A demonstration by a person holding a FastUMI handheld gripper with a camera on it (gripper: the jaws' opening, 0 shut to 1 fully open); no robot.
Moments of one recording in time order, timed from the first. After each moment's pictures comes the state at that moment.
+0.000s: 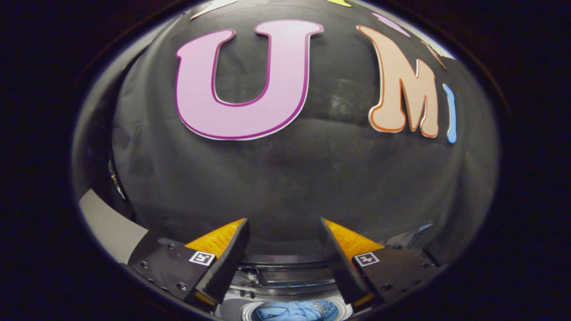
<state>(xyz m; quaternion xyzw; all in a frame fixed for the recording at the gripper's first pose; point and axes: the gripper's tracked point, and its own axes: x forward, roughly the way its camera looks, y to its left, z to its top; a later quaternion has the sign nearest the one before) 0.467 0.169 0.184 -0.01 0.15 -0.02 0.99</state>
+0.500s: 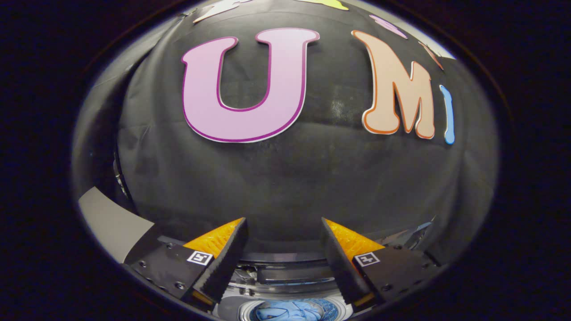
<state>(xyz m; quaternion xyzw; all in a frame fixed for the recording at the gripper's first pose) 0.445 0.167 0.186 -0.02 0.13 -0.01 0.99</state>
